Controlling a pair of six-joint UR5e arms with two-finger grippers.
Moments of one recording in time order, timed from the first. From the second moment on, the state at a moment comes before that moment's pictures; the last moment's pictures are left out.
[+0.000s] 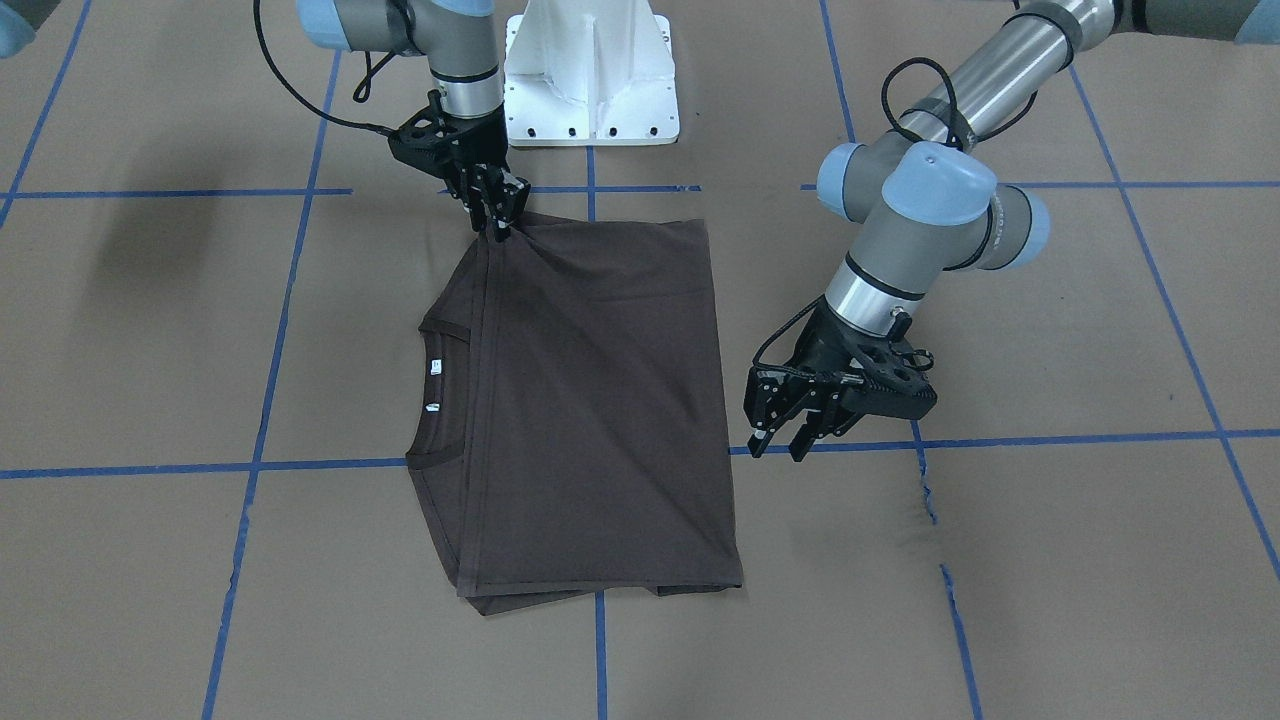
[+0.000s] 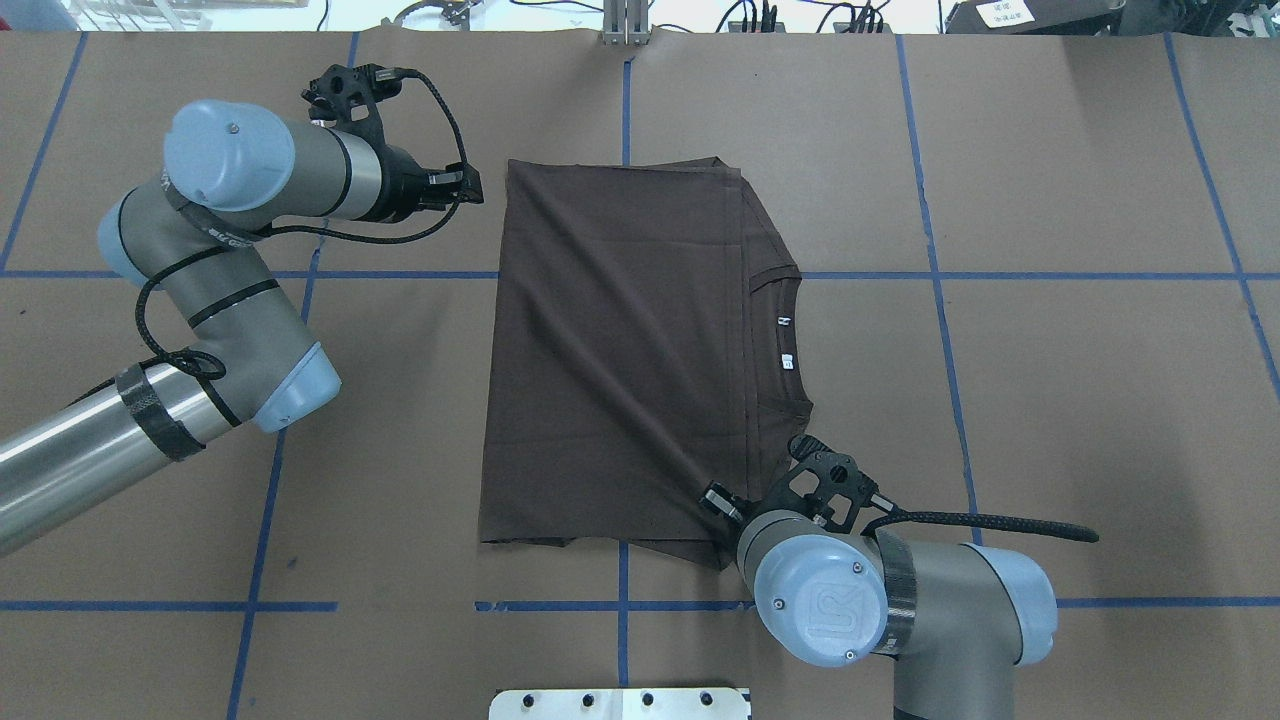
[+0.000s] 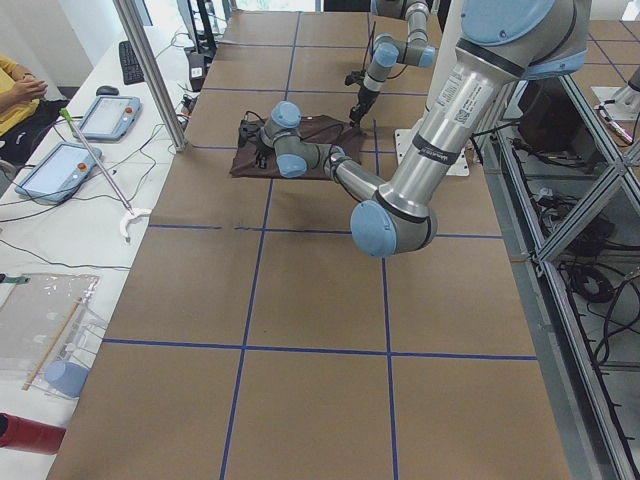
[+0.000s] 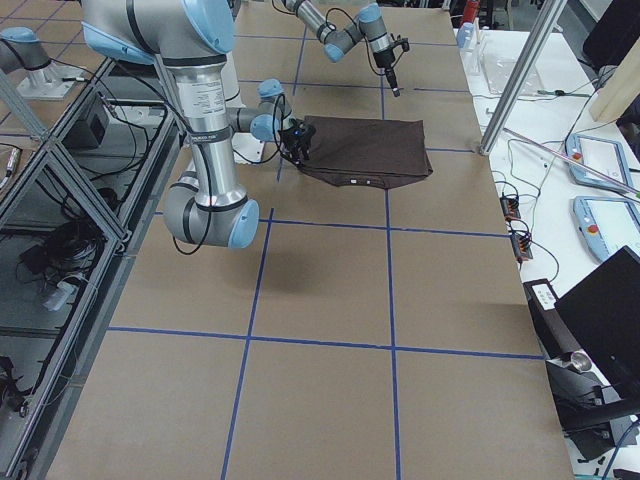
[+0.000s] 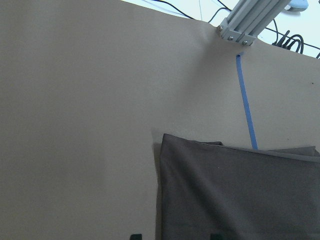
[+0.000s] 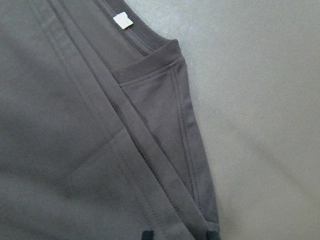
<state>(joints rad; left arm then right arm) -0.77 -2.14 -1.44 -2.33 -1.81 -1.25 0.16 -1.20 1.93 -1.52 1.37 2.10</state>
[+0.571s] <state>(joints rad) -0.77 -2.13 -1.45 -2.33 -1.80 -1.25 0.17 -1.19 1.90 -1.52 1.38 2.09</state>
